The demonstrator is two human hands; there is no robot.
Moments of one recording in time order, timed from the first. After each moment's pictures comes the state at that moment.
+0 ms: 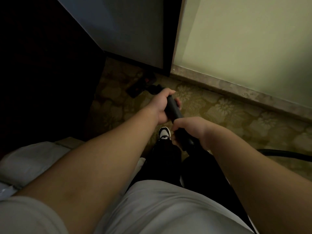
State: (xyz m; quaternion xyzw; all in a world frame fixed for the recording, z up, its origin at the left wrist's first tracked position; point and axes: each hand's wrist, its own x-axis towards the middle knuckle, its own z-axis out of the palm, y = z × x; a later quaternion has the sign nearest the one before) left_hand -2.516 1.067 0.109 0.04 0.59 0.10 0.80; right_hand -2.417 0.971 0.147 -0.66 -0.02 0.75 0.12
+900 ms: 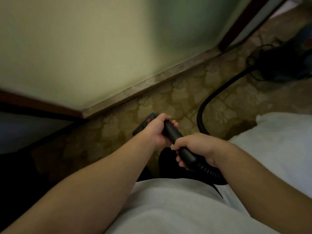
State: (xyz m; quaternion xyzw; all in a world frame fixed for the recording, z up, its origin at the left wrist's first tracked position) left_hand -2.225 0.787 0.144 0.15 0.55 -0.26 0.78; right_hand -2.199 0.652 0.241 -0.64 0.21 0.66 0.33
